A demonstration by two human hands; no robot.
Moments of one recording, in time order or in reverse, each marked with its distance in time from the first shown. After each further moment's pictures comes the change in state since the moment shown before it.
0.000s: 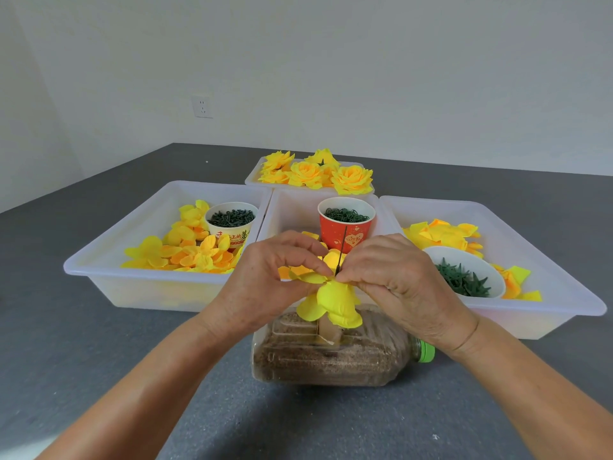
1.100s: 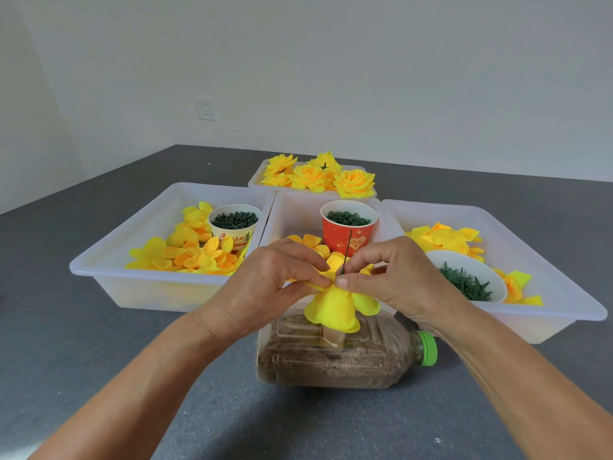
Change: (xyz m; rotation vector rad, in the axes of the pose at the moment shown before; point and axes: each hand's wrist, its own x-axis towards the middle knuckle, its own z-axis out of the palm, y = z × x) left_hand 0.000 -0.008 -0.012 0.305 -0.124 0.224; right_hand 0.022 -0.019 -0.004 0.516 -0.110 0.851
